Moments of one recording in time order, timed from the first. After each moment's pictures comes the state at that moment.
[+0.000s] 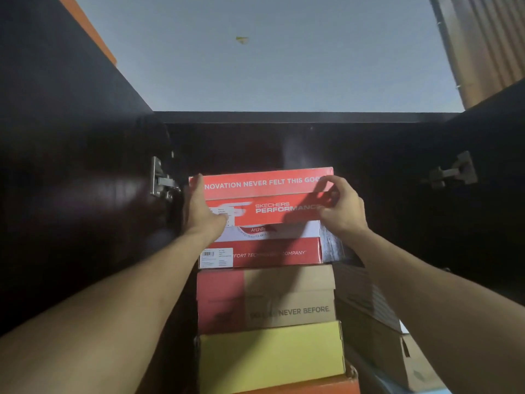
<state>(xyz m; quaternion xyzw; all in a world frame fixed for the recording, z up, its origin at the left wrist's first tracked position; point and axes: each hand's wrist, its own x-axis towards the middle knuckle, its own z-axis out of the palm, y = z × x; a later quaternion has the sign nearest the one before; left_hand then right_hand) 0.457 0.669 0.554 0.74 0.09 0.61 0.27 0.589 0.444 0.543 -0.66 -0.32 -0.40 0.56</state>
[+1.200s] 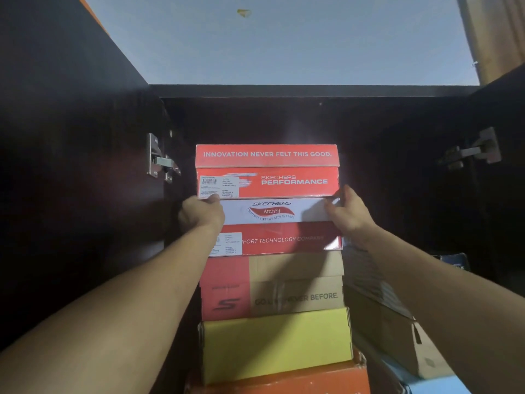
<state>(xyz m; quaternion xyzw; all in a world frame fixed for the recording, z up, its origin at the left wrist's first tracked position) 0.488 0.687 0.539 0.61 0.25 0.62 0.43 0.636 0.460 0.517 -0.70 -0.30 -0.26 0.60</state>
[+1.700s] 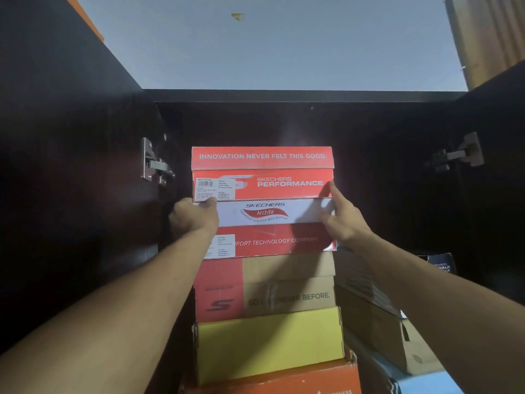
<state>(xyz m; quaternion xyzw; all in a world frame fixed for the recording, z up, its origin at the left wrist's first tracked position) 0.478 0.678 0.535 0.62 0.26 0.63 0.40 0.621 0.447 0.509 -0.73 -0.36 -0.27 0.51</state>
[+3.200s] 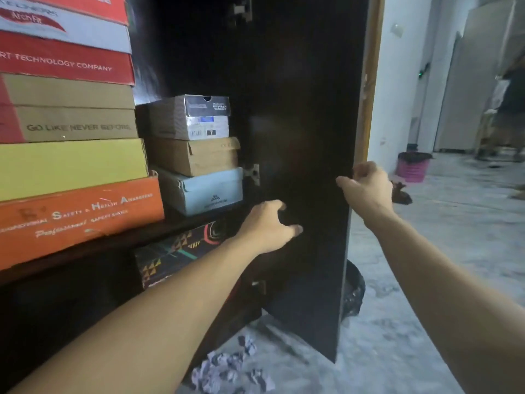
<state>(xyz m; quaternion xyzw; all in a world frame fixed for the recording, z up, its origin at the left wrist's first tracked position) 0.426 0.277 0.222 0.93 -0.16 0.11 0.32 0.429 0.084 0.252 -0.79 0.12 -0.35 0.49</state>
